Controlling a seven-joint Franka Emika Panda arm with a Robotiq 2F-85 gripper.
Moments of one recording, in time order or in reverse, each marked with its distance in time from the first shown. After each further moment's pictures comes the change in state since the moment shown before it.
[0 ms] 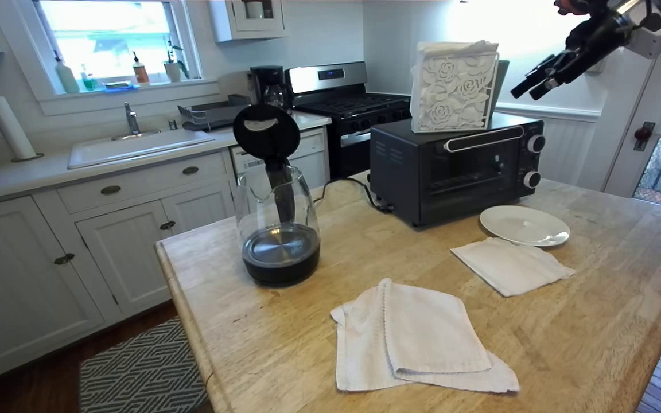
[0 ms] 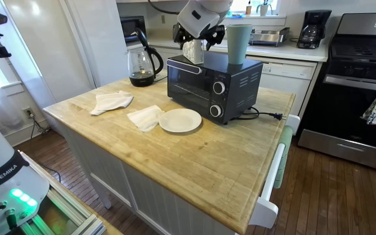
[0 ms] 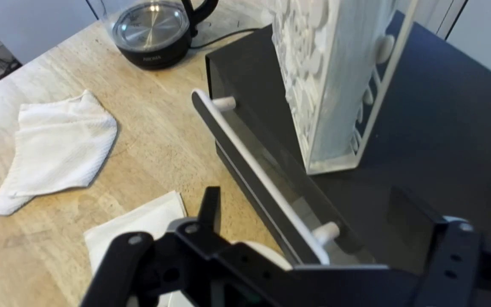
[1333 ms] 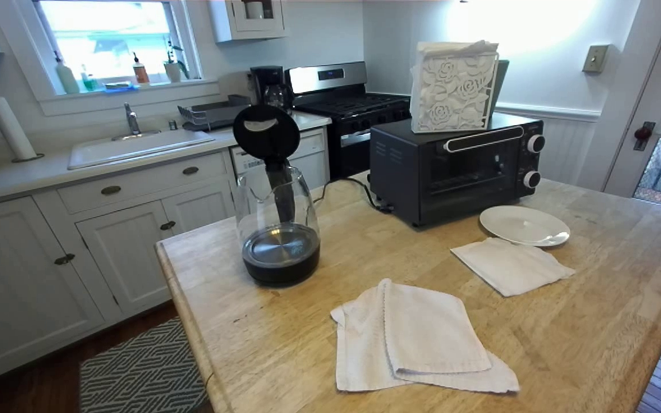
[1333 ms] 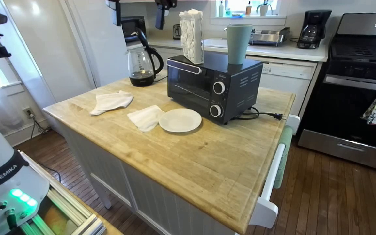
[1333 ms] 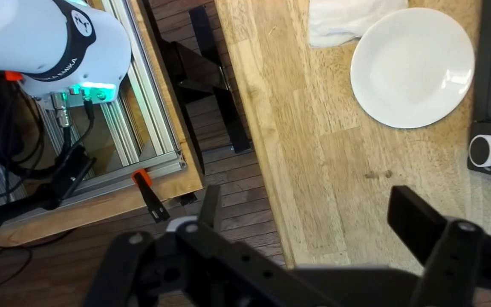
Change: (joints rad) arm -0.011 -0.478 0.015 -0.085 -0.988 -0.382 -0.061
